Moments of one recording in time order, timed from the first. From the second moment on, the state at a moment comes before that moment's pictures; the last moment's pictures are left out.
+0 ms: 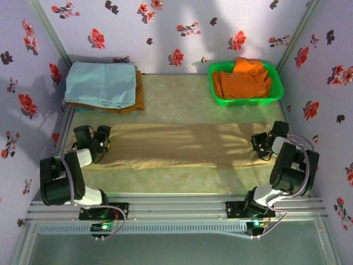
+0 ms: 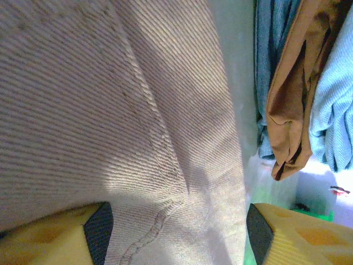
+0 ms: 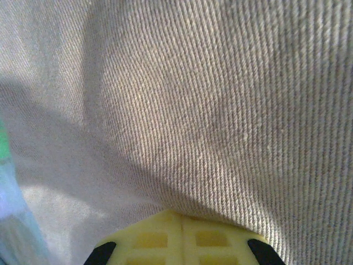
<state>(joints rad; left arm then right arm) 0.23 1.43 0.44 0.25 0.38 -1.15 -0.39 1.51 0.64 -0.28 -0.39 0.92</state>
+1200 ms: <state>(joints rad) 0.25 1.51 0.54 0.17 0.41 -1.02 0.01 1.59 0.94 -0.62 -0.35 0.66</state>
